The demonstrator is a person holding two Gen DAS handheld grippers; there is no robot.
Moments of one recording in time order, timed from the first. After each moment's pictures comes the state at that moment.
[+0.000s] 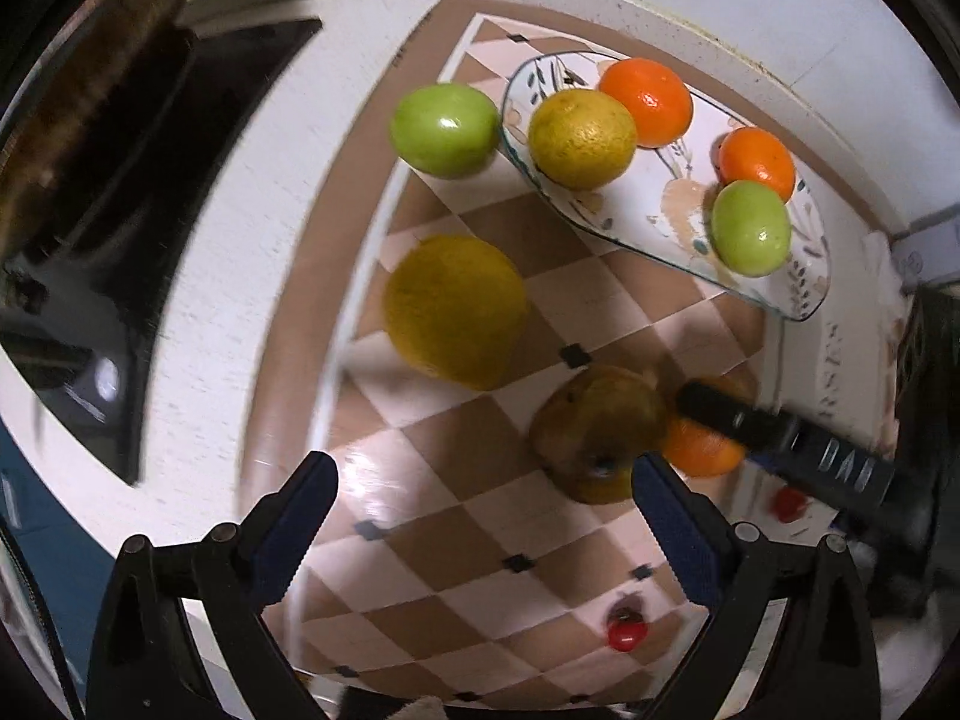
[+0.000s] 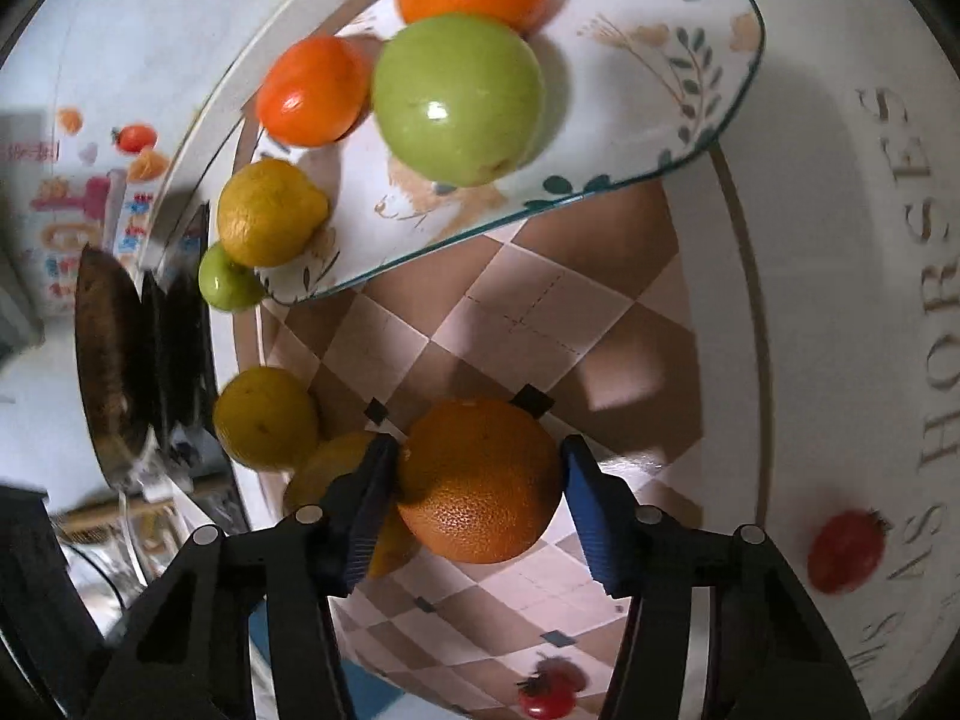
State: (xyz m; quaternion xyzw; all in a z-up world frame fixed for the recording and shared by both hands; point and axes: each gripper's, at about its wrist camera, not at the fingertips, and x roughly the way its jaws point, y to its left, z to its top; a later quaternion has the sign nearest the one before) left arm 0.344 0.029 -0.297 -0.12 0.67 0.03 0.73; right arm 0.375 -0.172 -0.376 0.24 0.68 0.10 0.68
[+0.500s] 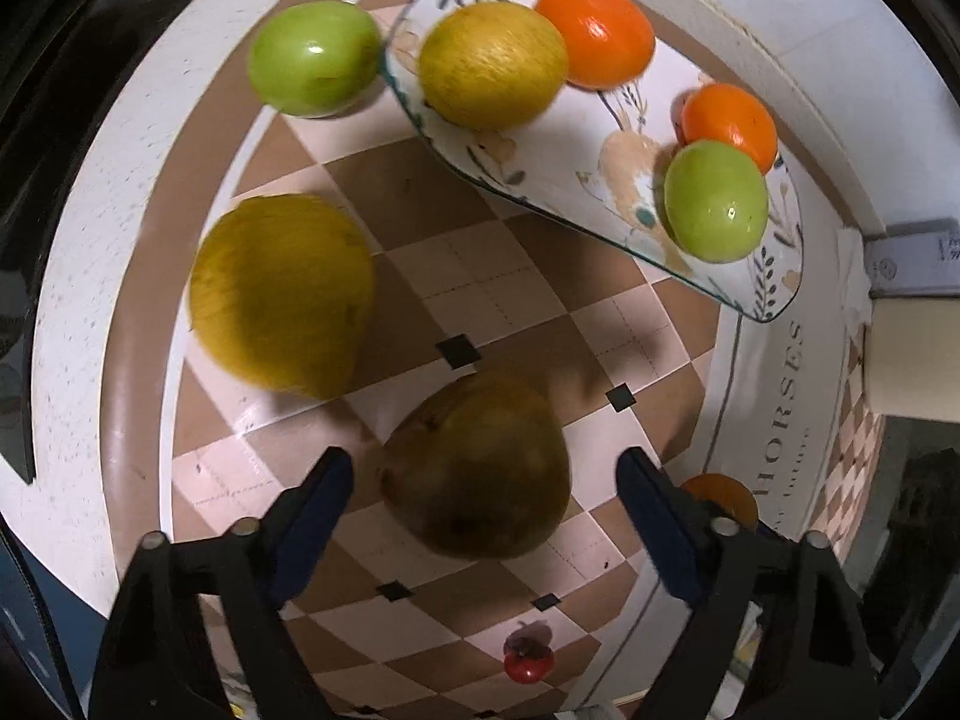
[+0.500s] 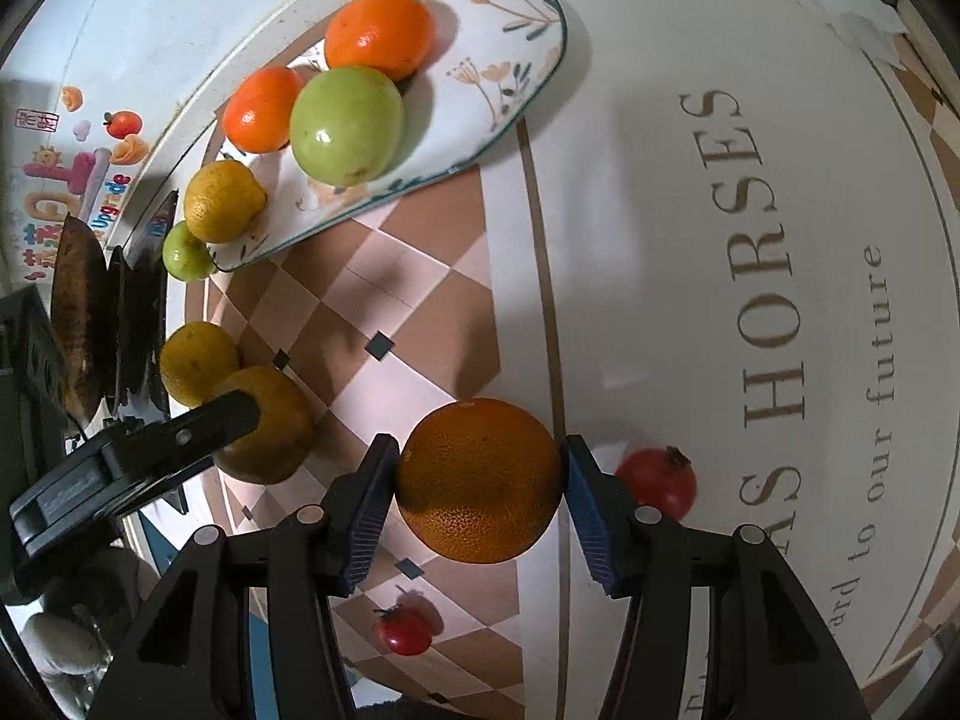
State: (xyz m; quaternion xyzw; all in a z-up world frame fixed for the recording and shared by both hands) left arm 0.371 -0.009 -0.337 -0.17 0.71 -0.02 0.69; right arm 0.341 -0.220 -0.357 0.20 0.68 0.07 0.70
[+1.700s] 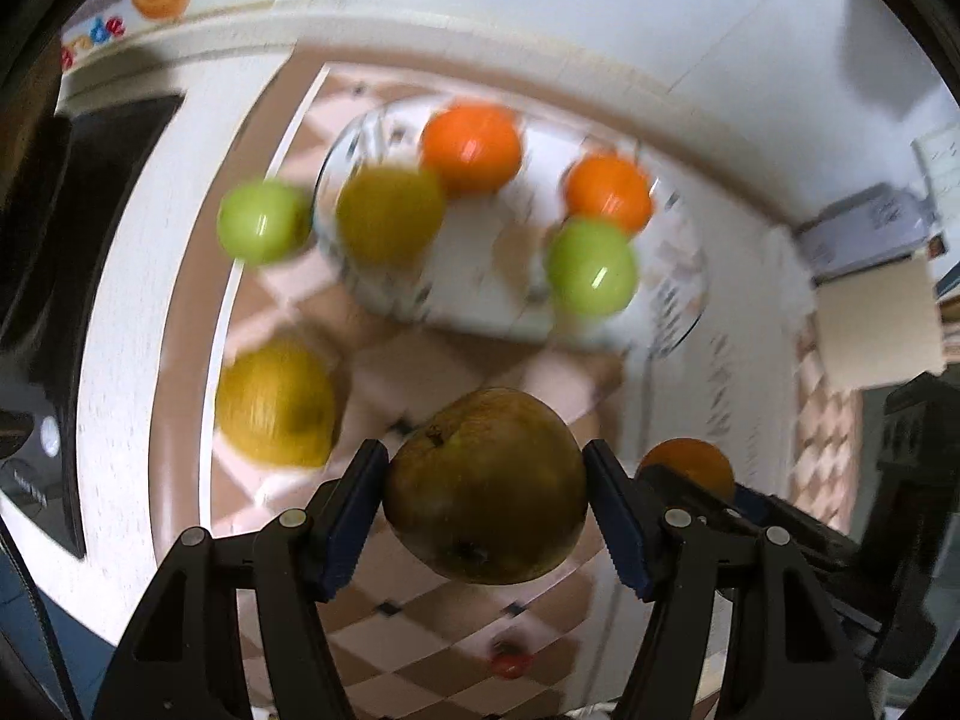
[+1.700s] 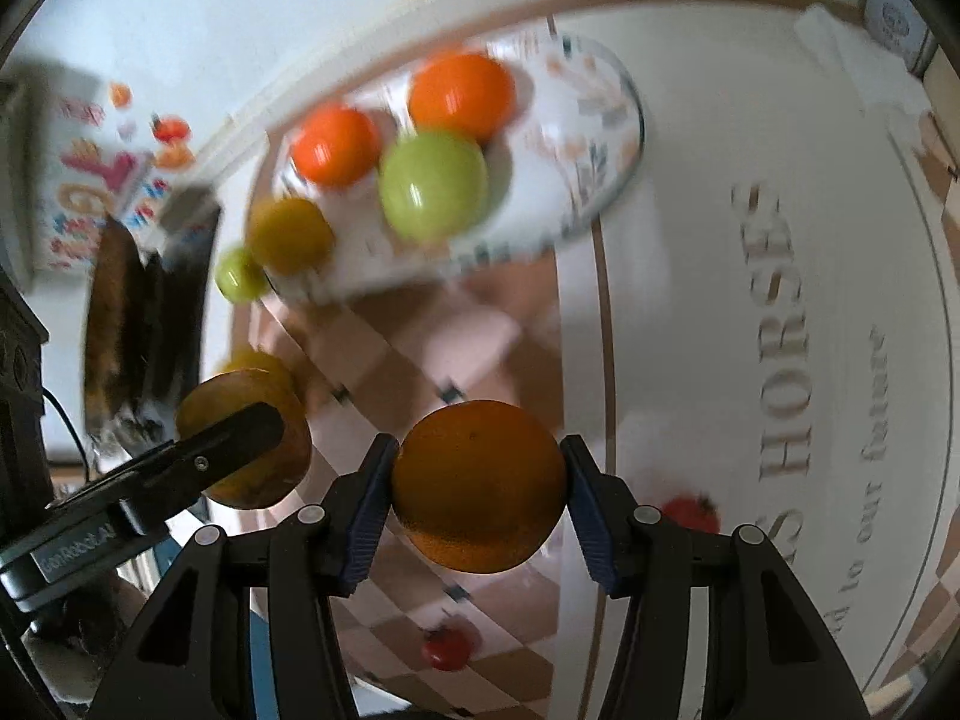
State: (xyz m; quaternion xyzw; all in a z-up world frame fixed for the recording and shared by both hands) left arm 0.389 -0.032 -0.261 -0.13 0.65 -0.08 0.74; right arm 0.361 -0.204 -0.316 0.19 0.64 0.10 0.74
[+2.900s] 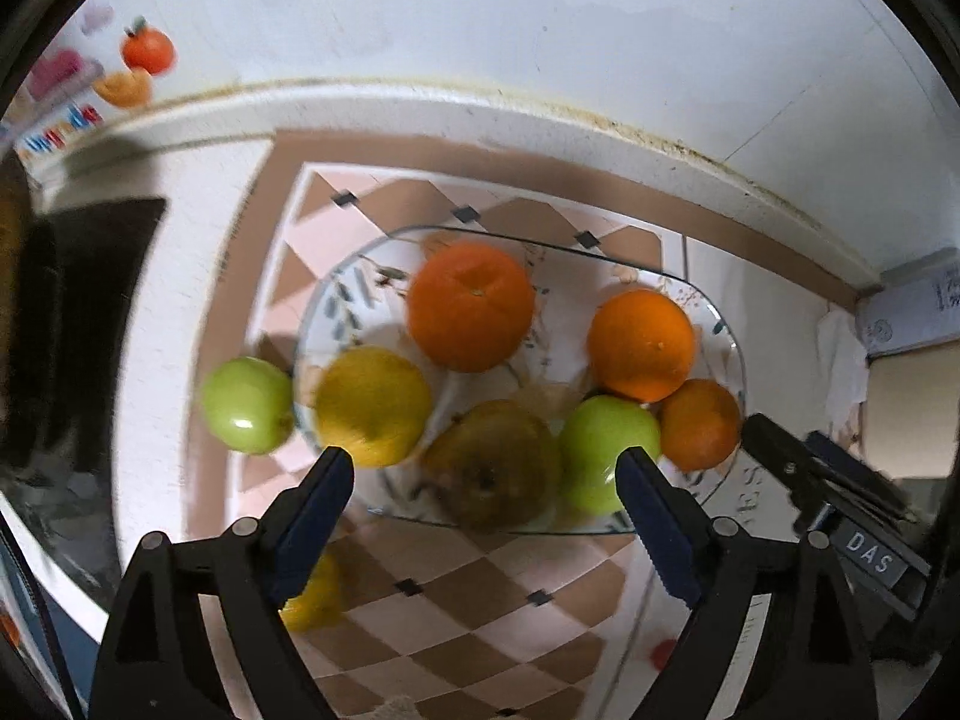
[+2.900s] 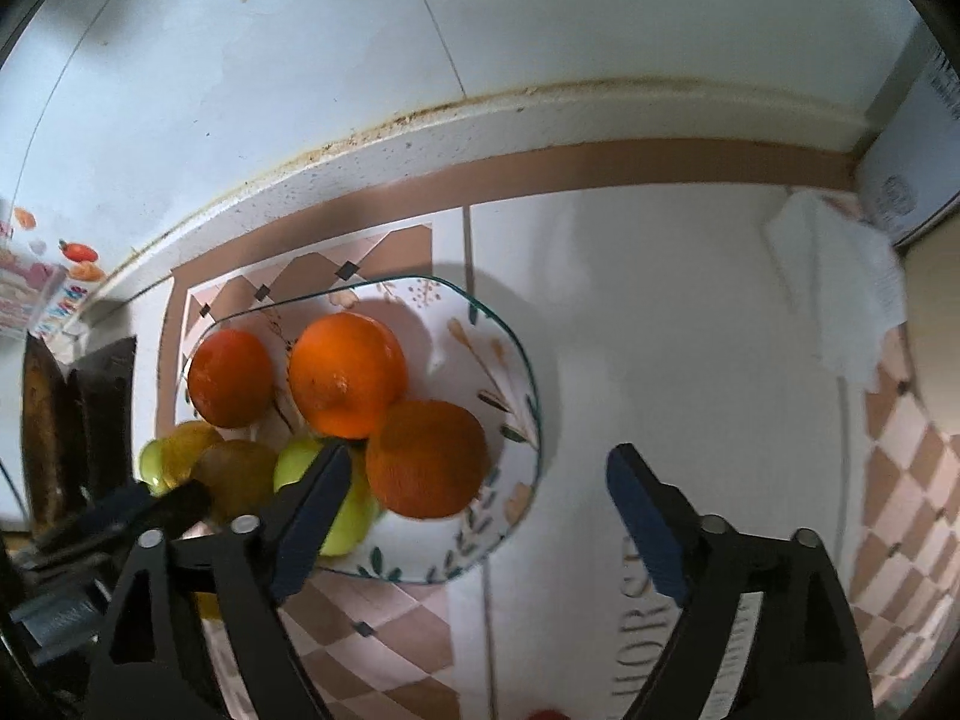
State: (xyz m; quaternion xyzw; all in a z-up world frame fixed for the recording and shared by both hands) left arm 0.483 -0.043 -0.270 -0.07 0.65 -0.01 0.75; right arm 0.488 -0.244 -0.298 0.12 0.62 0.01 0.77
